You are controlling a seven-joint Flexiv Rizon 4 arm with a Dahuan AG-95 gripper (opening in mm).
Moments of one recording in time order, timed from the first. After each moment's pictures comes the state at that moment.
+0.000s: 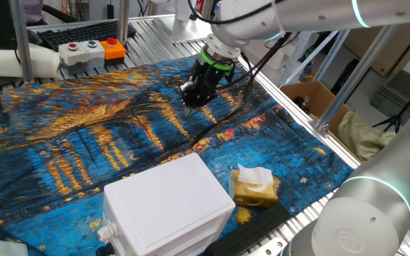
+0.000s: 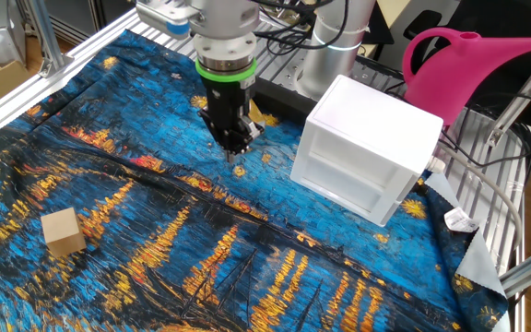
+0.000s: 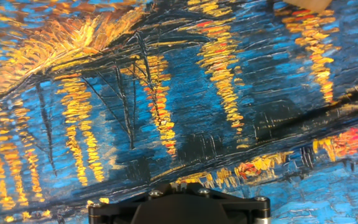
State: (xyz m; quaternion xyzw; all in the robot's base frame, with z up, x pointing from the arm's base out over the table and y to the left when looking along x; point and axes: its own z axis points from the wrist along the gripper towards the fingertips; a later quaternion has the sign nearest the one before) arm 0.499 0.001 0.170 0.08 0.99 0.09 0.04
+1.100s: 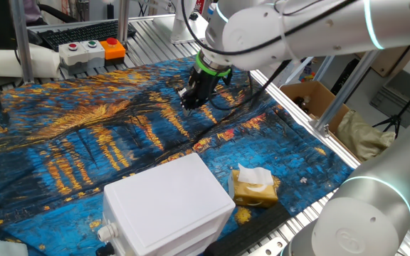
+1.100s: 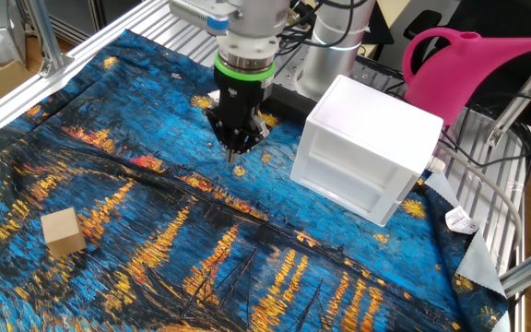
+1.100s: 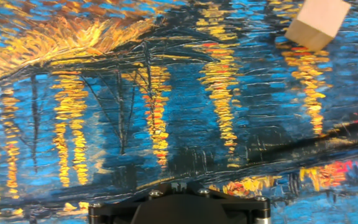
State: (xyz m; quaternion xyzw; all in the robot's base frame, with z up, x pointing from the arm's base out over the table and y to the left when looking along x) arm 0.502 0.000 0.168 0.03 1.00 0.04 0.09
